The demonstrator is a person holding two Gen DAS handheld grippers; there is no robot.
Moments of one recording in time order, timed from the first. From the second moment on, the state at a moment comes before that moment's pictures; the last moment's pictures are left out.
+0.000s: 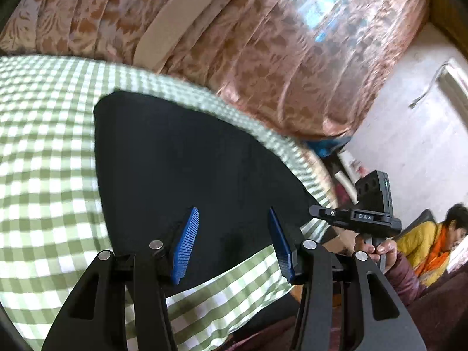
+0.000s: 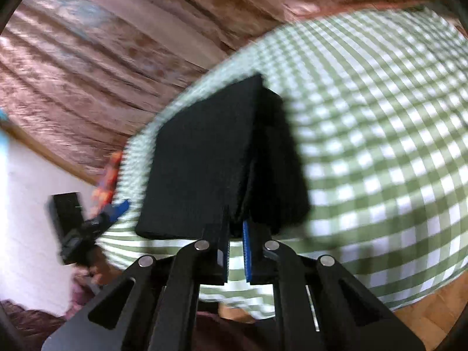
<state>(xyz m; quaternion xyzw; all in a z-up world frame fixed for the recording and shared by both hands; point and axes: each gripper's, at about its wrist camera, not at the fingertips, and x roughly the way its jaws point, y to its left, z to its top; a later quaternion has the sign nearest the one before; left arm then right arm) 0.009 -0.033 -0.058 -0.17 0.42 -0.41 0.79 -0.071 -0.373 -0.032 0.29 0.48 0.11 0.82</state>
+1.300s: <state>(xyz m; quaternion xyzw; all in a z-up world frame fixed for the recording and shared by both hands) 0.000 -0.084 -0.068 -0.06 0.43 -0.40 0.81 0.074 -0.386 -0.035 0.19 0.44 0.01 0.88</state>
